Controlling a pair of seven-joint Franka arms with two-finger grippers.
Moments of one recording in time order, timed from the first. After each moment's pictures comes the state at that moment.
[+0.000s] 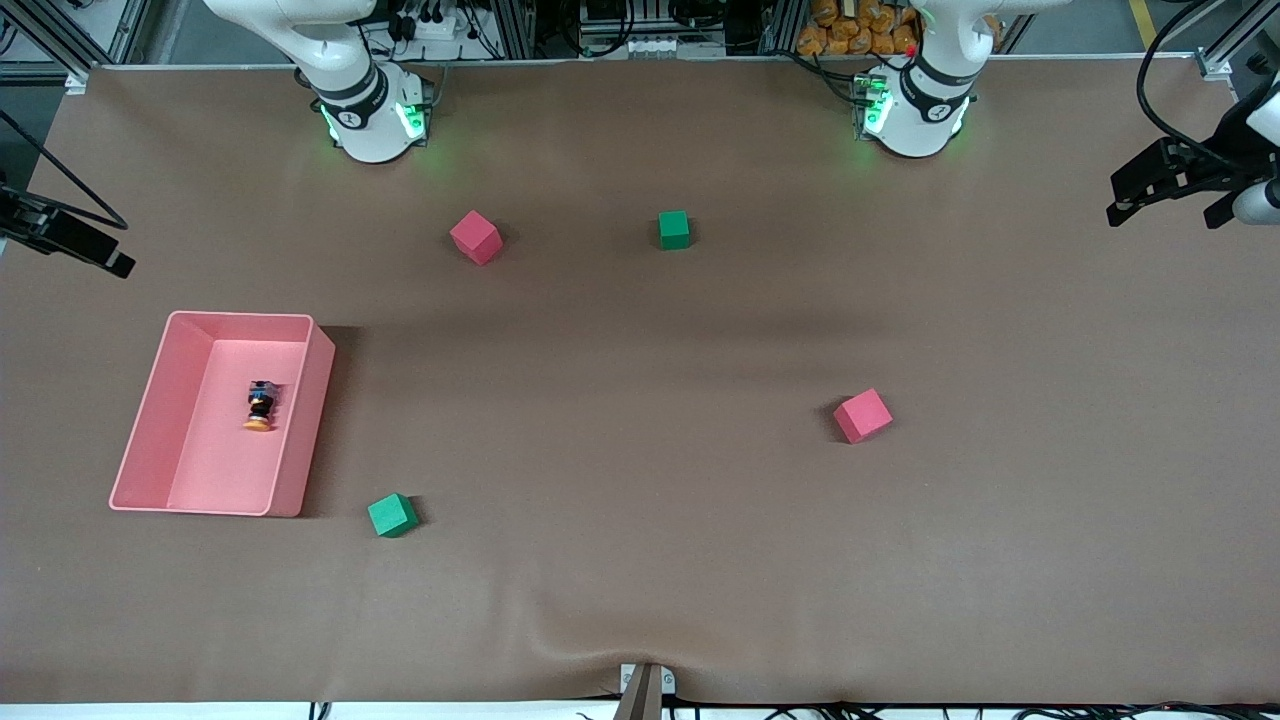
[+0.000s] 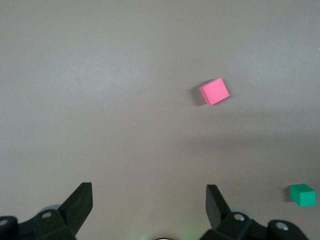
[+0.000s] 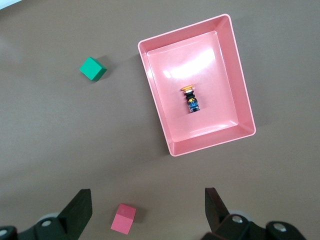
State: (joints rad) left arm 0.00 -0.10 -0.05 -1.60 0.01 1.51 0.00; right arm 0.01 0.01 -0.08 -1.49 0.05 1.47 0.26
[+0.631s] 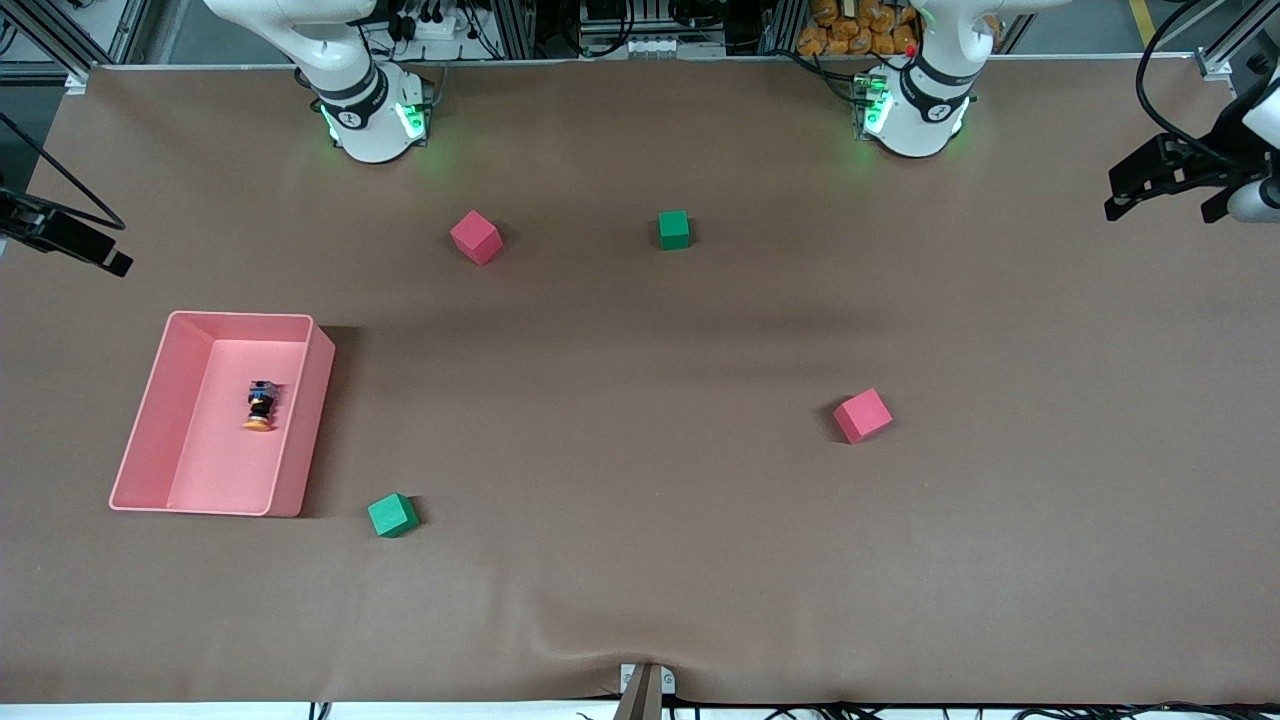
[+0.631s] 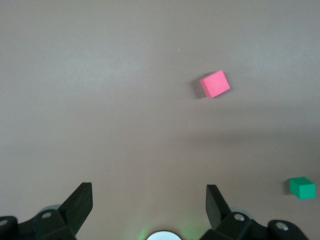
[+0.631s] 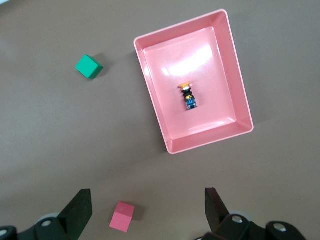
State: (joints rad) left arm 0.00 -0.10 -0.05 -1.59 0.01 1.46 0.00; right arm 0.01 0.01 -0.10 -1.49 0.05 1.45 0.26
